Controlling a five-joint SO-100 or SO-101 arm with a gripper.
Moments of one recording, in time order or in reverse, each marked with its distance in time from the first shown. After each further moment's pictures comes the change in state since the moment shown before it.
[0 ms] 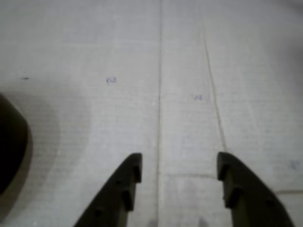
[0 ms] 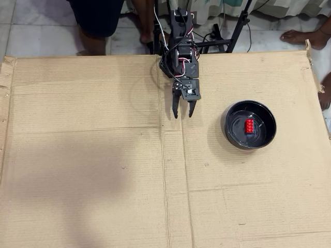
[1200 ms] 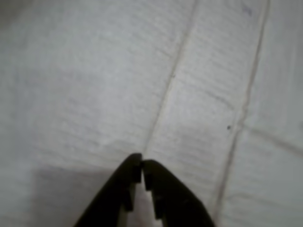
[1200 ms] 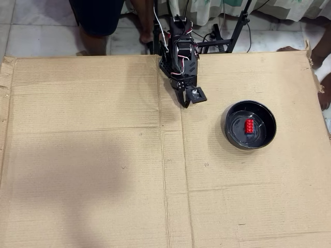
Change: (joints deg) arm 0.1 13.0 0.0 35.1 -30.8
